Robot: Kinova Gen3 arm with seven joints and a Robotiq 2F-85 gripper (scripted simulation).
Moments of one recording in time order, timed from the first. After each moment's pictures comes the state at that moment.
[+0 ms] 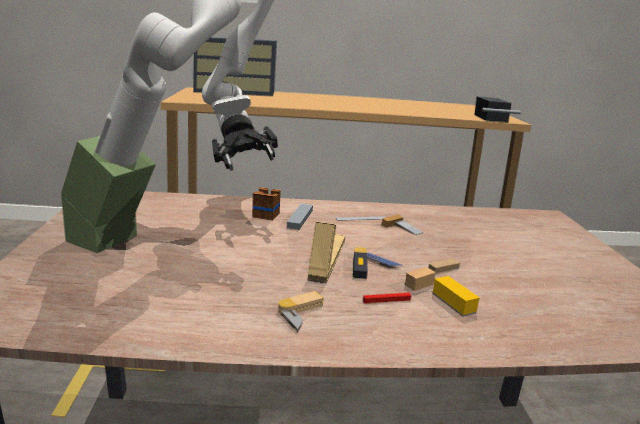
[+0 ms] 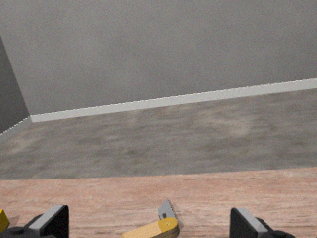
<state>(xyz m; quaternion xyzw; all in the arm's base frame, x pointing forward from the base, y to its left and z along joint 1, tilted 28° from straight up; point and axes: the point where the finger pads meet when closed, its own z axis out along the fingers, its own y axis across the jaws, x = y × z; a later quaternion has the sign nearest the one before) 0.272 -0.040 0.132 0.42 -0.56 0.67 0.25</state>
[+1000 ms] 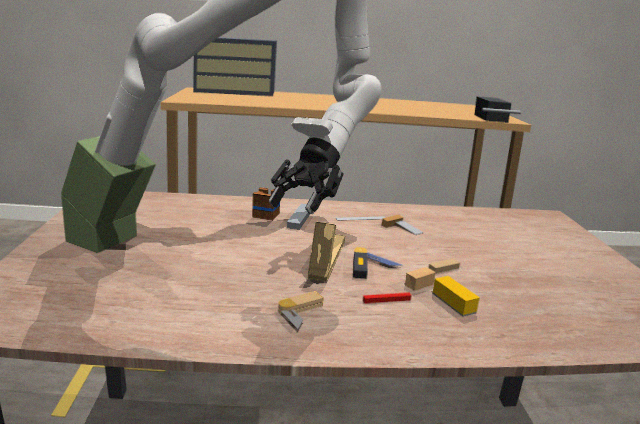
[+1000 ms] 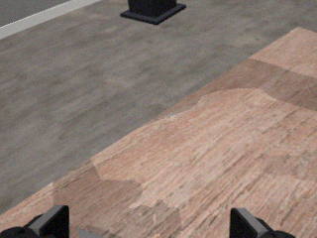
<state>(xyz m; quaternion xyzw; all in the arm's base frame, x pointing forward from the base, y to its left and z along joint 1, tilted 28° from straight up) 0.342 -0.216 0.170 0.21 -0.88 0.37 0.22</state>
